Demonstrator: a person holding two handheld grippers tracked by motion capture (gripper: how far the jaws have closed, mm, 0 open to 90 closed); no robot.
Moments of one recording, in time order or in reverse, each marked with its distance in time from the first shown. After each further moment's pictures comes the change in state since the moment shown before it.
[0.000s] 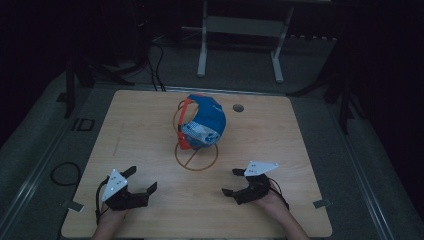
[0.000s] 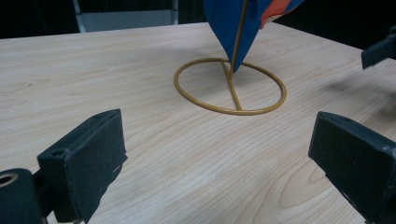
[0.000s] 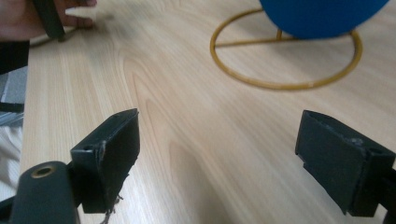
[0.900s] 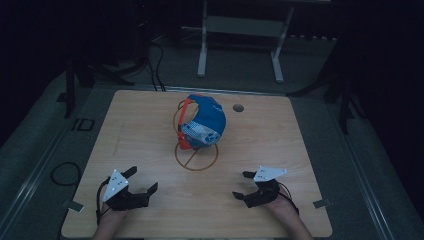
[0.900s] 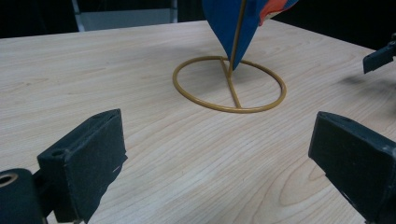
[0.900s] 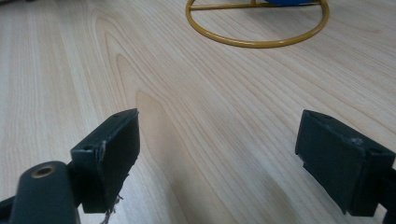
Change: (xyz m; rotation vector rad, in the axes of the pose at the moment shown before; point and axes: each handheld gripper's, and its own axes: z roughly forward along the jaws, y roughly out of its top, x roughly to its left) left arm -0.001 -0.001 0.001 0.005 -0.003 0.009; right arm -0.015 -0.028 -0.015 0.020 -0.063 -0.061
